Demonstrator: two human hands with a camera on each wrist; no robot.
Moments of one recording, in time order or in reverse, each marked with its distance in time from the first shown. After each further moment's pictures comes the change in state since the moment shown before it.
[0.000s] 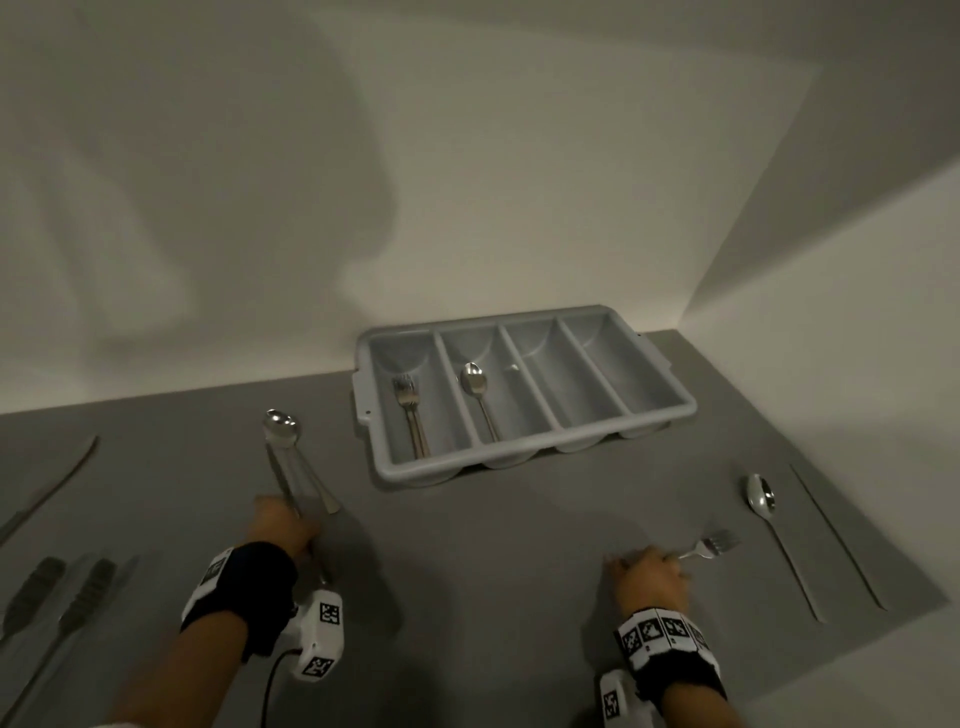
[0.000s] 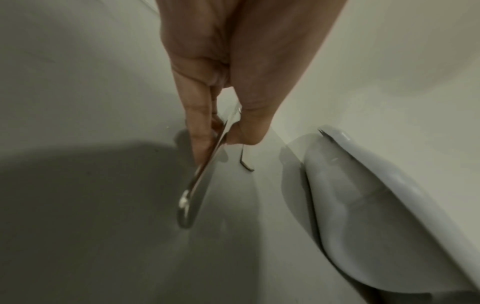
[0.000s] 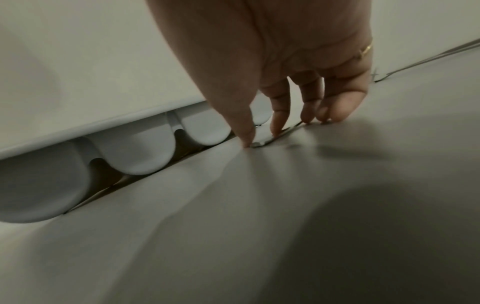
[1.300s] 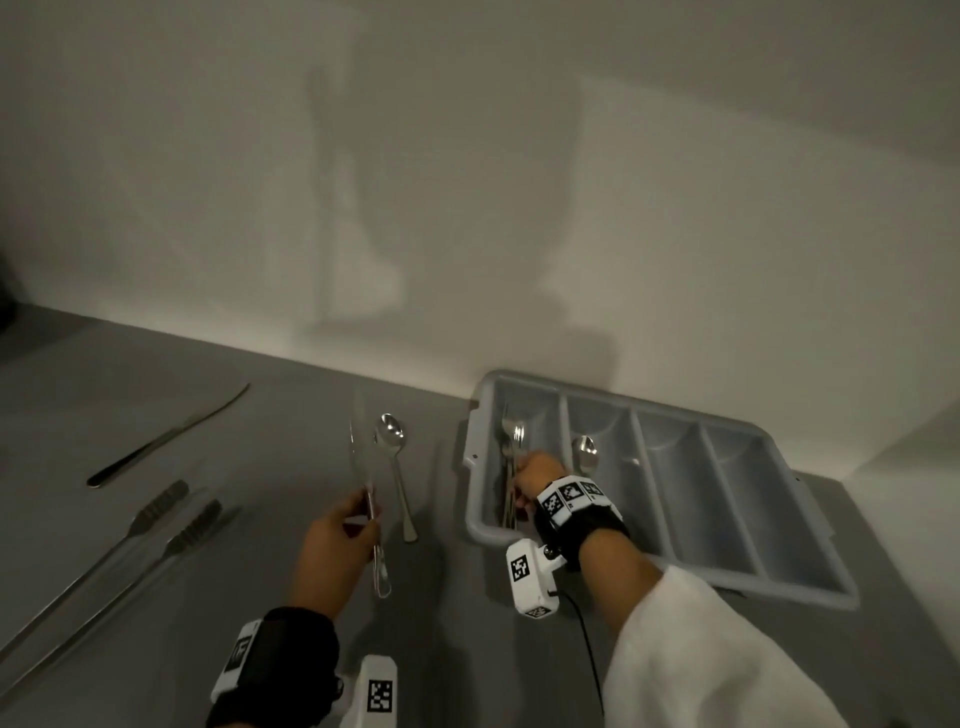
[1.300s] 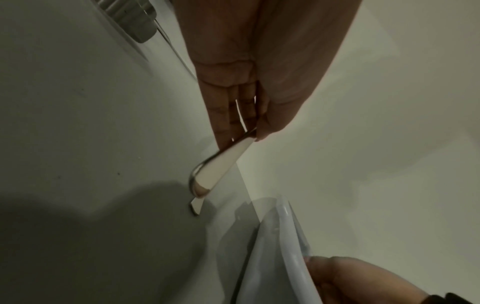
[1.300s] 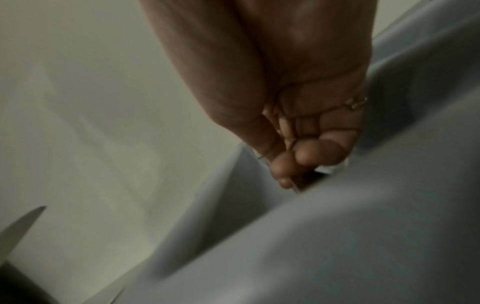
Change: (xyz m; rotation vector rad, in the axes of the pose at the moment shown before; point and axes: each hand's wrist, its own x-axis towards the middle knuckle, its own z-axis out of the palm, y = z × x) left_hand -0.058 0.010 -0.017 -0.592 0.293 0.147; right_hand -0.021 -0.310 0.029 -0.059 -0.411 -0.702
